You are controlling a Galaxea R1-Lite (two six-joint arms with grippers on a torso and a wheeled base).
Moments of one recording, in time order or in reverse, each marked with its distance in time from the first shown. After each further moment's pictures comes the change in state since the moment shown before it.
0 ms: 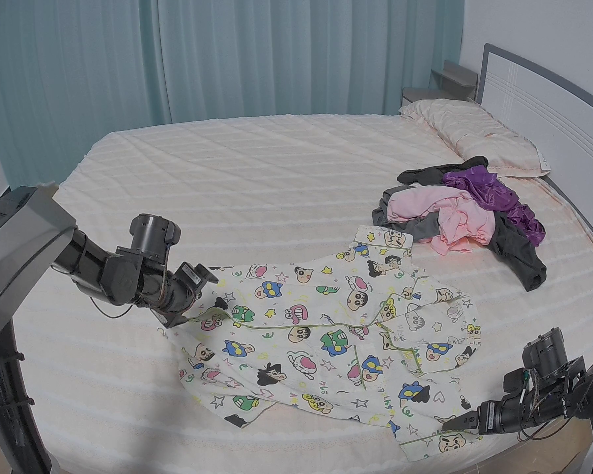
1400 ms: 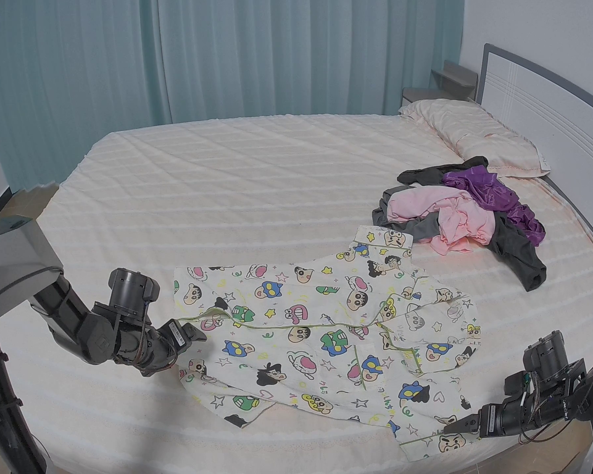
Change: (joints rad) left arm 0.016 -0.082 0.437 -0.262 -0.031 0.213; right arm 0.000 -0.003 0.016 0.000 0.000 0.001
